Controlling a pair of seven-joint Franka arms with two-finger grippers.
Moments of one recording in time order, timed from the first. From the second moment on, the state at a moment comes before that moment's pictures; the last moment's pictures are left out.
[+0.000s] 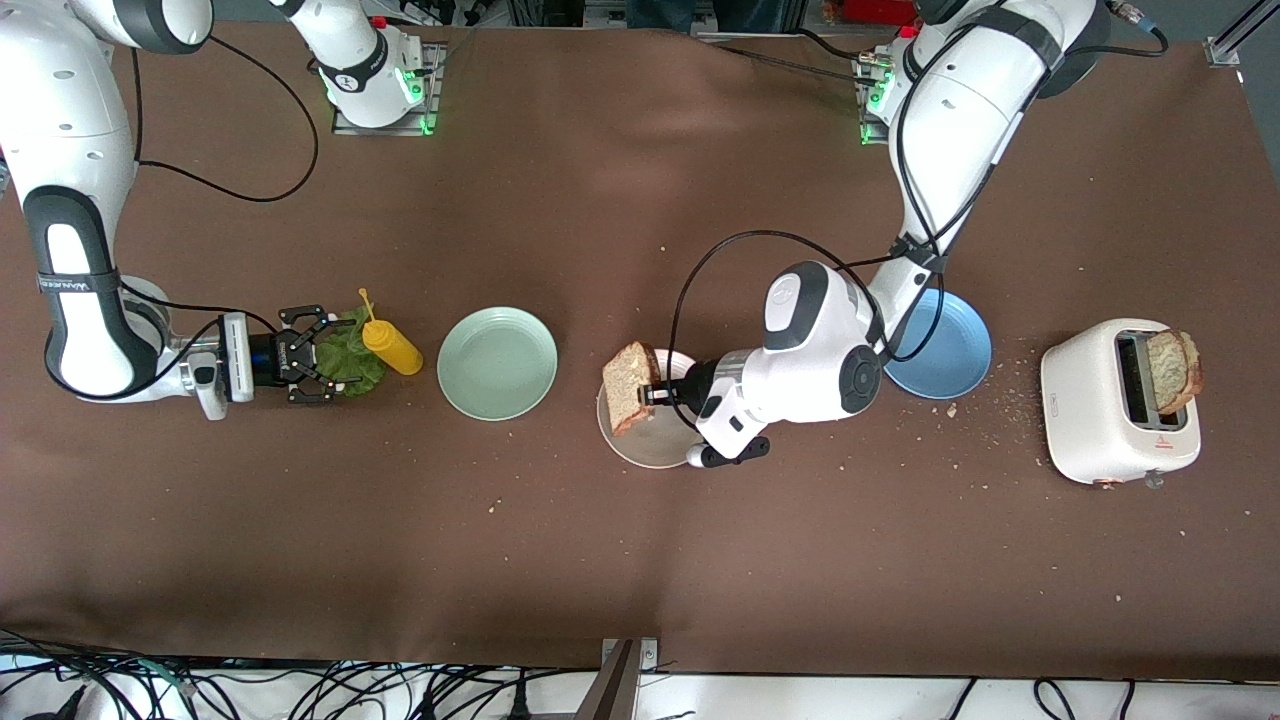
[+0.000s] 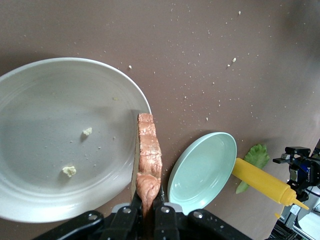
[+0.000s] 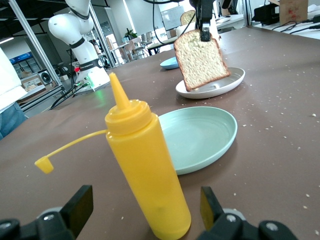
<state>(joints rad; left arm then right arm) -0.28 0.88 -0.34 -1.28 -0.56 2.26 -0.38 -0.16 0.79 -0.12 -1.69 1.04 1.49 -2.29</state>
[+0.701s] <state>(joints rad) -0.23 0.89 -0.25 -1.29 -0.56 2.24 -0.39 -0.16 0.83 -0.06 -1.69 1.08 1.48 -2.34</state>
